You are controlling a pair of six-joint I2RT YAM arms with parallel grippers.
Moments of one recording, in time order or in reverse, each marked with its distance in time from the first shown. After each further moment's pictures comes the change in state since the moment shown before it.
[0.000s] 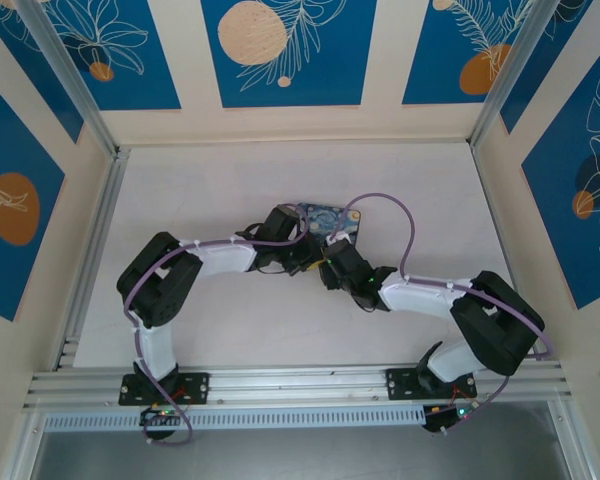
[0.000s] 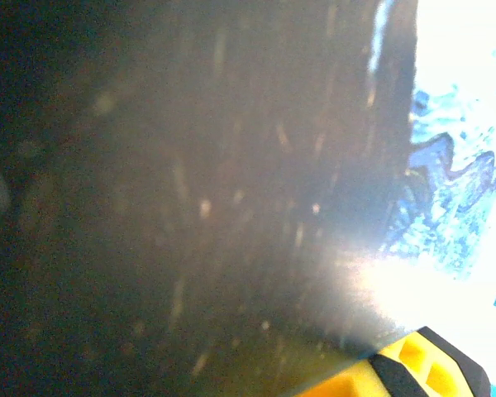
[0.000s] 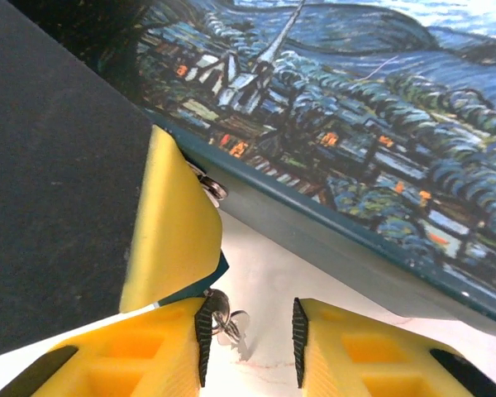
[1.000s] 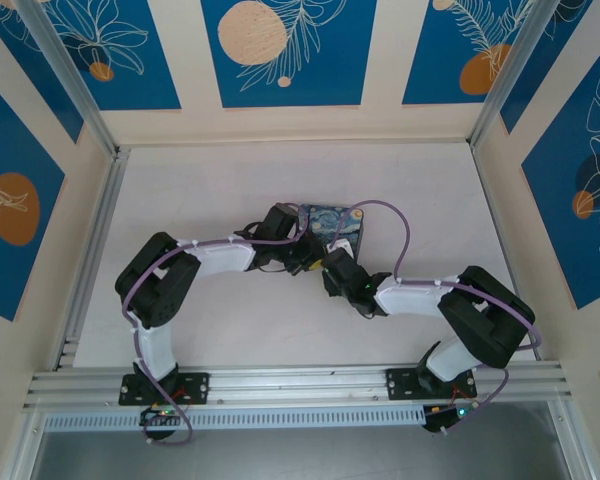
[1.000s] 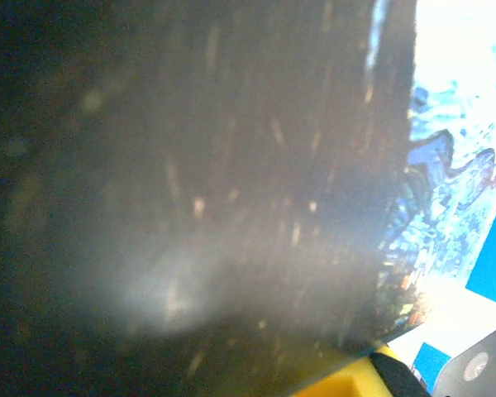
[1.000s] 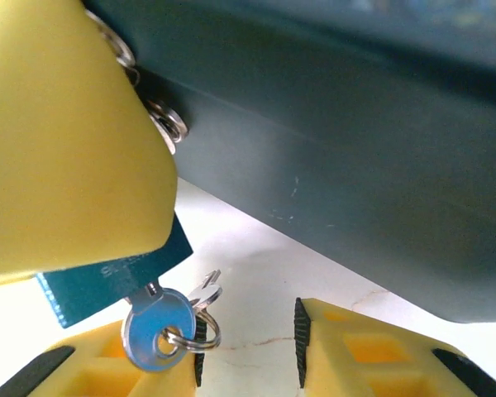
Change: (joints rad) left arm 0.005 -0.009 0.000 0.022 0.071 -0.056; right arm 0.026 0.046 -0.046 0.040 0.072 0.014
